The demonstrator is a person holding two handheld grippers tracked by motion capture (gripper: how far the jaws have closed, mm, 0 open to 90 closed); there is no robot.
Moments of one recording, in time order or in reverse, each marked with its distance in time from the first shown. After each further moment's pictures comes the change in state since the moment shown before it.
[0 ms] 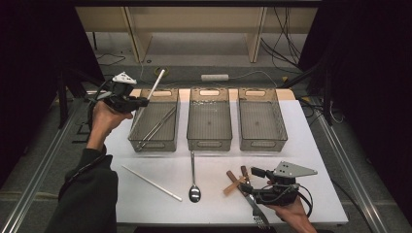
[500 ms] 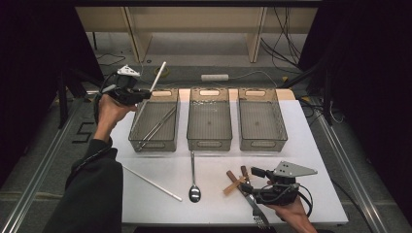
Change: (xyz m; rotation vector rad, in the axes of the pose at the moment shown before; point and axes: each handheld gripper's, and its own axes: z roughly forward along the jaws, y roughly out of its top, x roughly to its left) left arm 0.006 0.016 0.014 -0.030 0.030 -0.012; right arm -0.001 0.000 0.000 0.006 0.005 0.002
